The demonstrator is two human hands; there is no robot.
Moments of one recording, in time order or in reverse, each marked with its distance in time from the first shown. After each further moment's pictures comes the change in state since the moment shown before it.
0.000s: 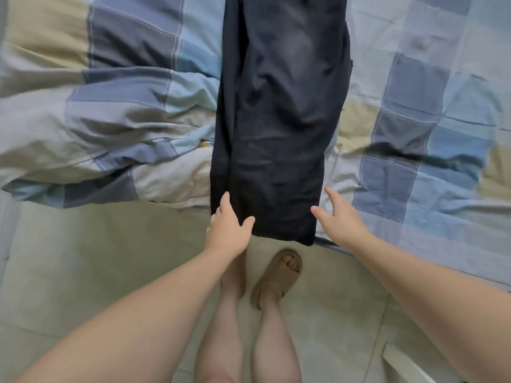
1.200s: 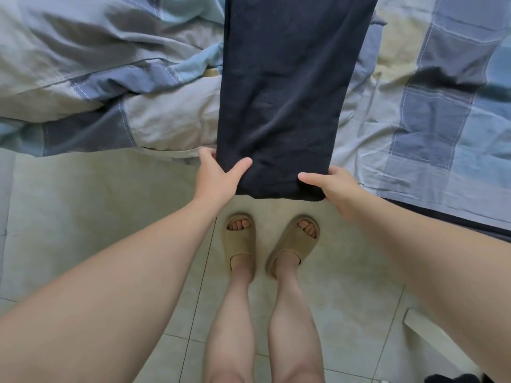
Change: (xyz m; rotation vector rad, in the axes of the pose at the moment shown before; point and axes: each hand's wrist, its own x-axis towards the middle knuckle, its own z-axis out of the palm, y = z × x) left_hand 0.046 -0.081 0.010 -0.360 0.145 0.042; right_hand 0.028 0.031 0.111 0.661 -0.111 0.121
